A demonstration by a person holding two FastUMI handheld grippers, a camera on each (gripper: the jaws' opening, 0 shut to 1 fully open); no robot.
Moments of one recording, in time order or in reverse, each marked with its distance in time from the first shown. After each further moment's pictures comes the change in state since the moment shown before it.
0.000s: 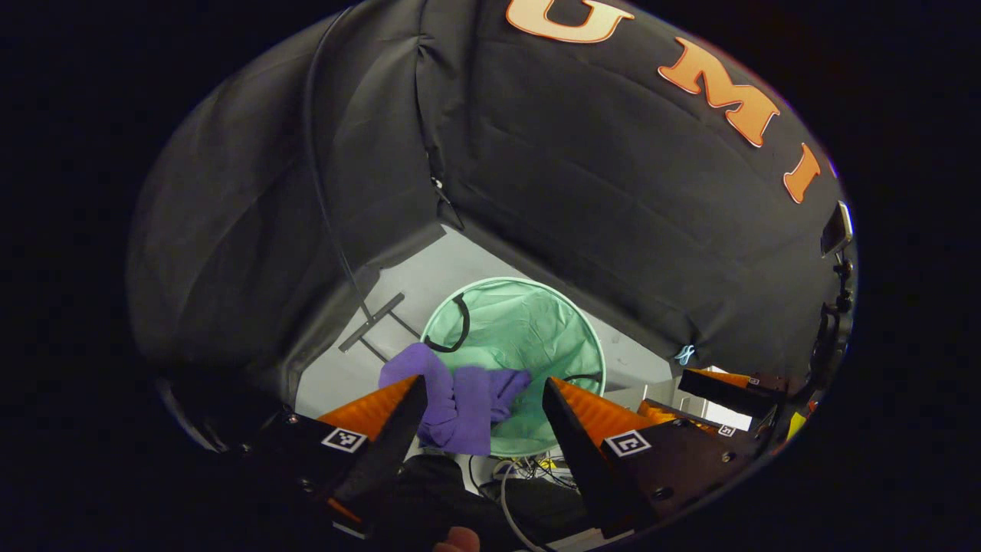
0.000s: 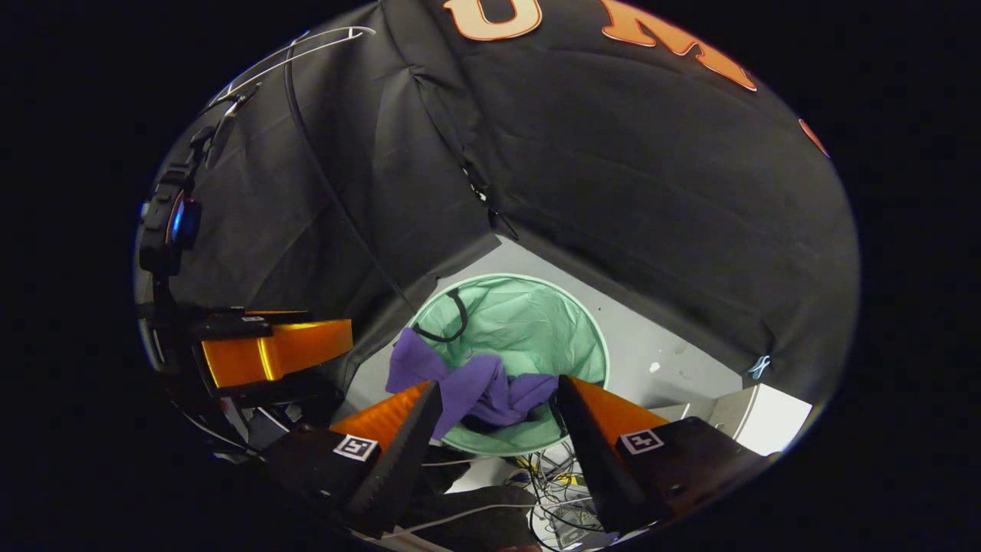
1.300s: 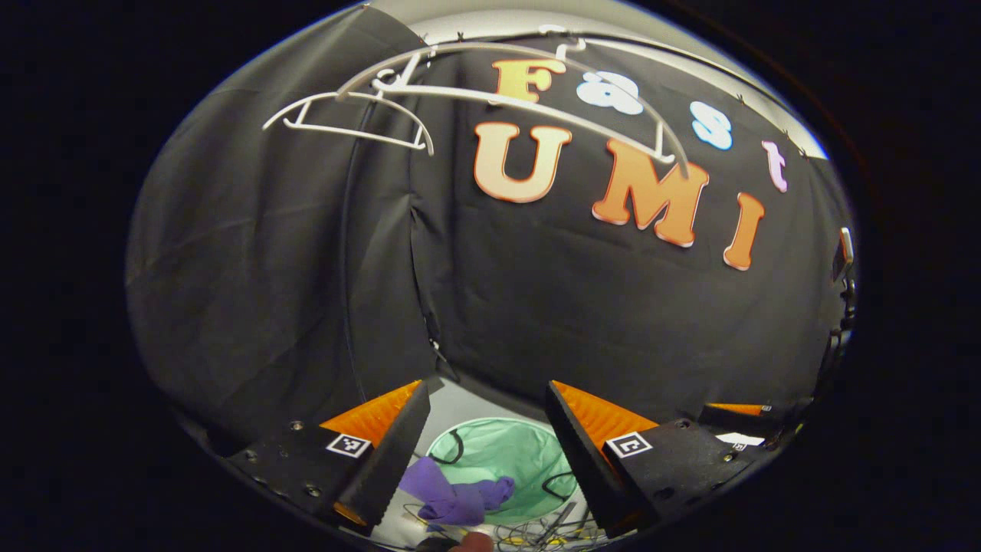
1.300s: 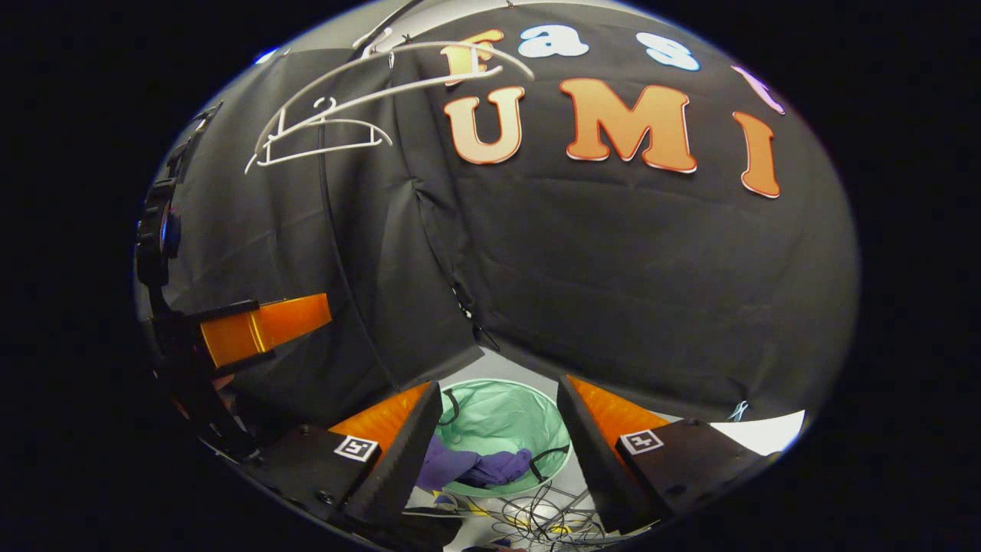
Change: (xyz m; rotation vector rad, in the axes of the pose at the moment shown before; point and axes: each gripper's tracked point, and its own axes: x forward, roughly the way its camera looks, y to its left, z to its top) left arm -0.218 -0.055 0.114 0.064 -0.707 0.002; right arm -0.214 -0.001 0.074 -0.004 -0.545 -0.031
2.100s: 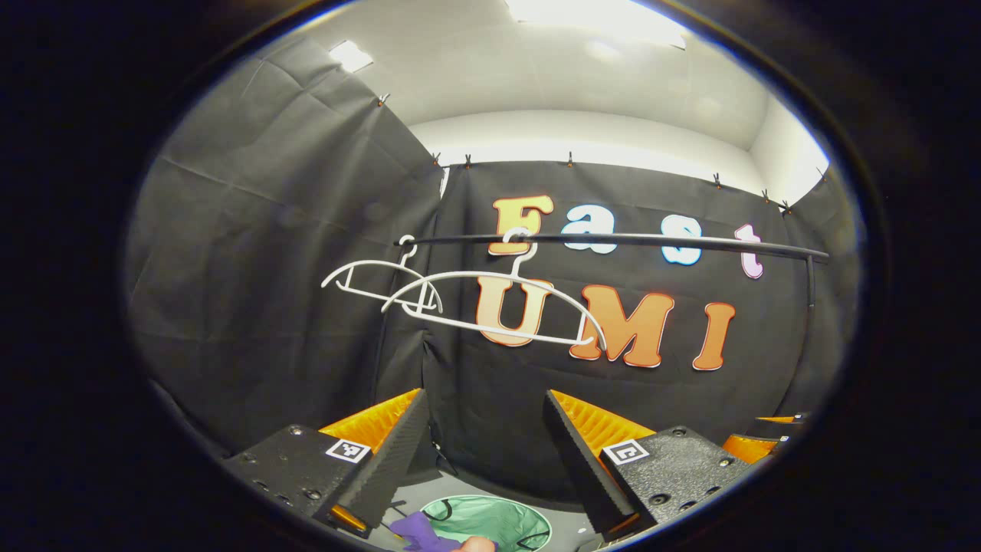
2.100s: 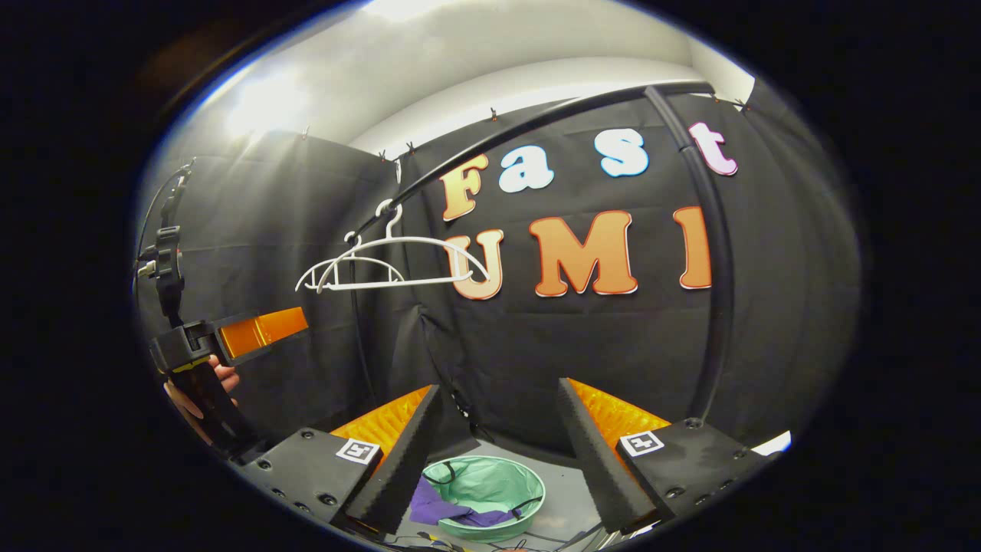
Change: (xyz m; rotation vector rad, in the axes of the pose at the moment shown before) left arm -0.197 -0.029 0.121 0.008 -0.473 0.052; right arm -0.218 -0.036 0.105 -0.017 -0.449 -0.041
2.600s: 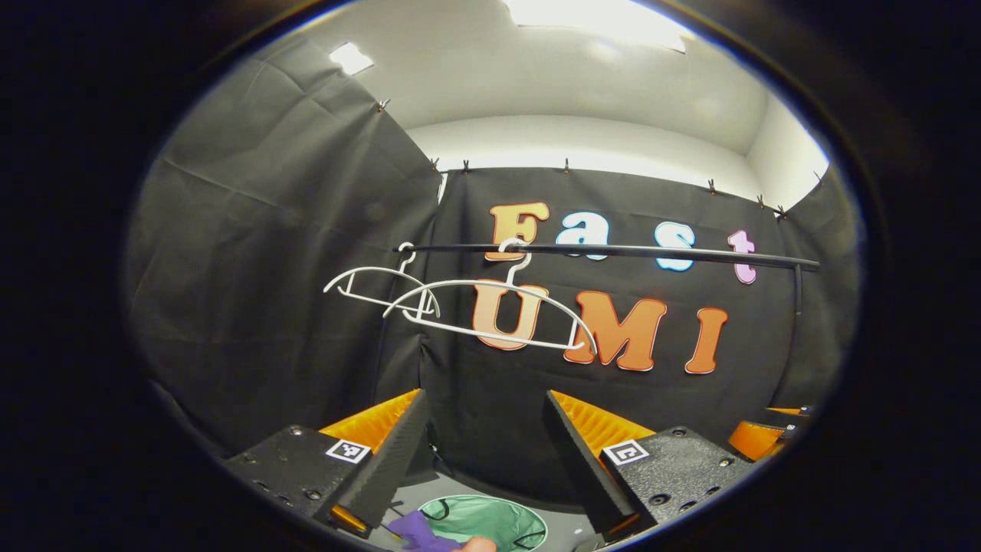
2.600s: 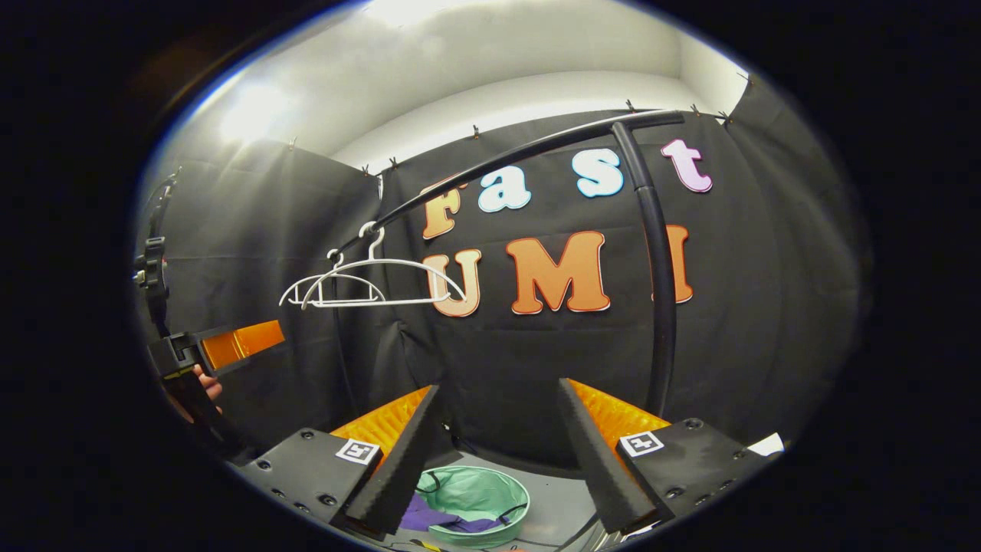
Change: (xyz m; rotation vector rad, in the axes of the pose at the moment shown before) left arm -0.004 0.002 0.002 -0.021 0.002 -0.019; right arm -0.015 -0.010 0.013 -0.010 -0.032 -0.061
